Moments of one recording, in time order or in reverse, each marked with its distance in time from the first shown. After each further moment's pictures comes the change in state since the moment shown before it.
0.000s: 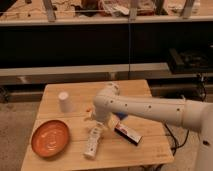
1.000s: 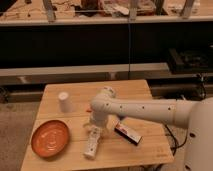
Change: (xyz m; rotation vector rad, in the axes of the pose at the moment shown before) arm -0.015 0.002 0.032 -0.042 -0.056 -0.103
